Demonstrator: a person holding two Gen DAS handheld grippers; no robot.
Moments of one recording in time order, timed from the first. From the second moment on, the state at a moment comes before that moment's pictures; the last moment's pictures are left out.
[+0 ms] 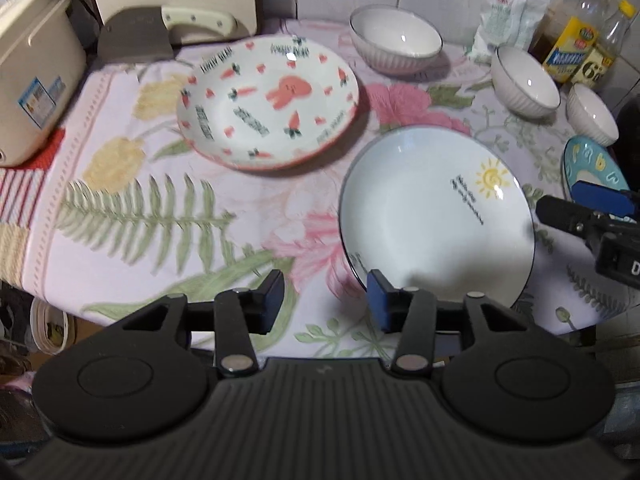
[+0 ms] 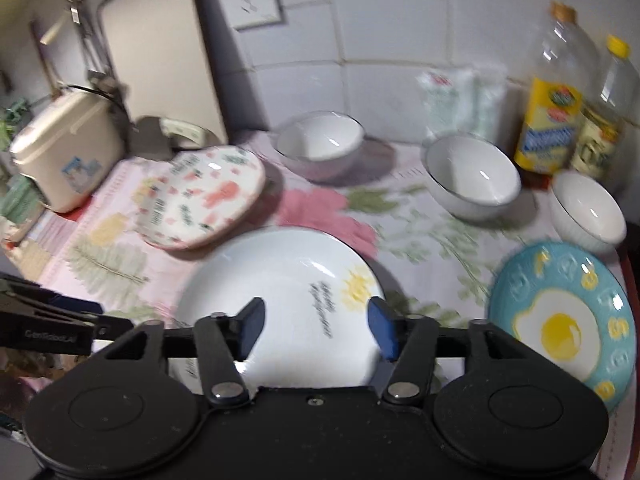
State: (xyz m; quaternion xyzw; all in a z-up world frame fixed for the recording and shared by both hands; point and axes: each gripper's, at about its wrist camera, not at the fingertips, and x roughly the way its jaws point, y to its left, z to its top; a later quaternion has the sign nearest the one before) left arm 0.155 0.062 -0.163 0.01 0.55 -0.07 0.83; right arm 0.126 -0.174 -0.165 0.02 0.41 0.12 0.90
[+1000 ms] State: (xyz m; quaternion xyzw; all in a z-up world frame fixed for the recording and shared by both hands) left arm 0.307 0.172 -0.194 0.02 0.52 -0.06 0.85; right arm 0.276 -0.077 -0.214 0.11 0.43 0.15 0.88
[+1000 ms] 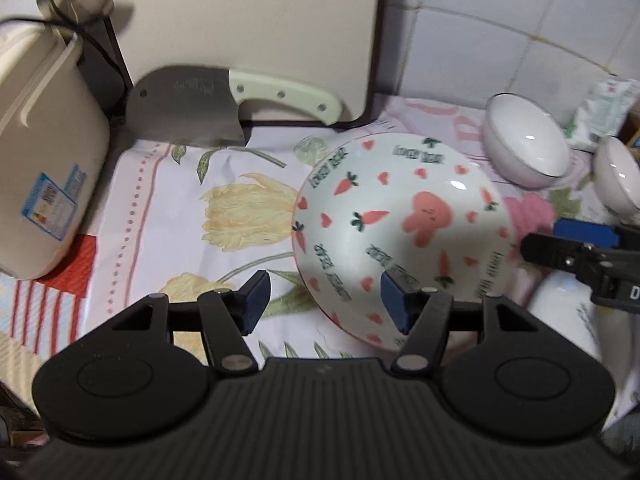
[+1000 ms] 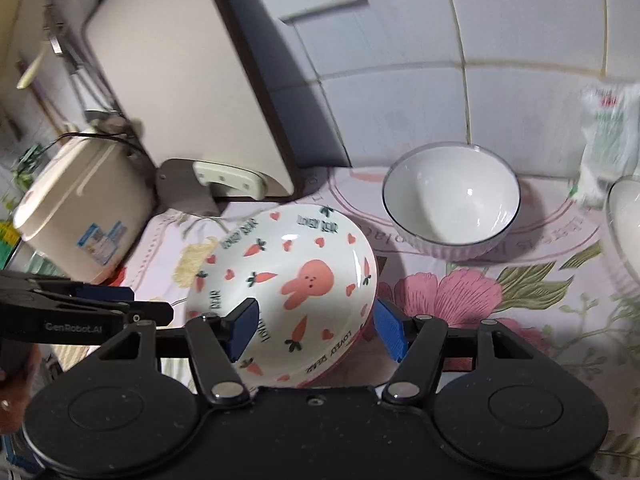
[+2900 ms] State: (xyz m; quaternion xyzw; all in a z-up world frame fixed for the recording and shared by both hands) left arm 0.245 0.129 -0.132 0.05 0.52 -0.15 0.84; right arm 0.187 -0.139 -0.158 0.16 0.47 0.14 0.85
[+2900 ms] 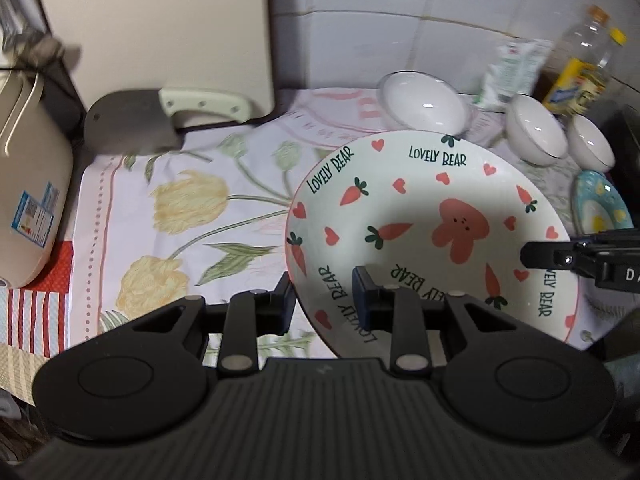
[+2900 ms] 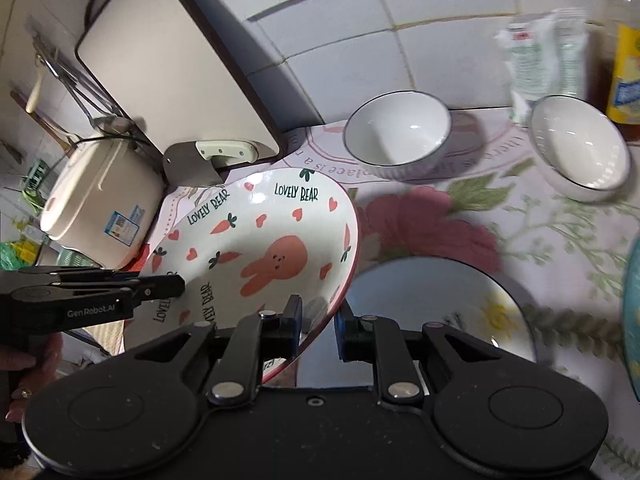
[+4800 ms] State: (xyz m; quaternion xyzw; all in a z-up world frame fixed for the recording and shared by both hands) left arm 0.193 0.027 -0.231 0.07 0.60 -0.12 0.79; right arm 0.151 -0.208 -0.229 0.10 0.54 0.08 0.83
